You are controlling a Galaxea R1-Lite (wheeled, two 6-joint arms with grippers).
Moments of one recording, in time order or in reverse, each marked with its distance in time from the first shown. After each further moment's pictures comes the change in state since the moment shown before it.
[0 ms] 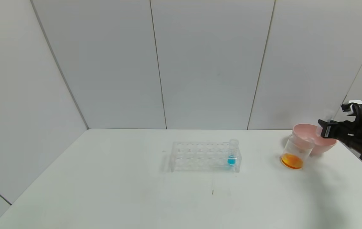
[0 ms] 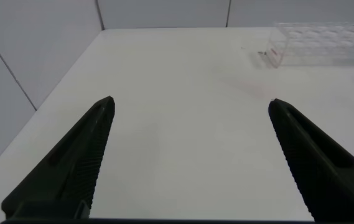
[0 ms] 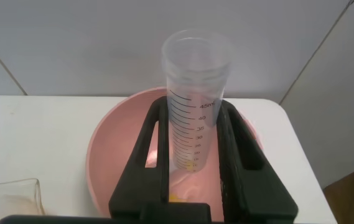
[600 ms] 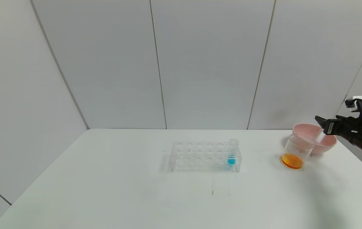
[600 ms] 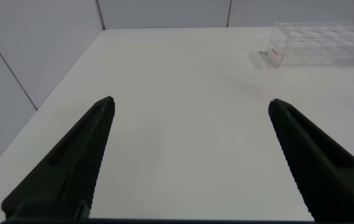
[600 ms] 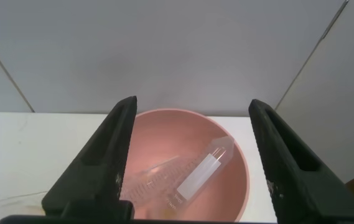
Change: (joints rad) left arm 0.000 0.000 0.000 0.000 0.000 0.000; right arm -0.006 -0.057 0.003 -0.001 0.000 -0.007
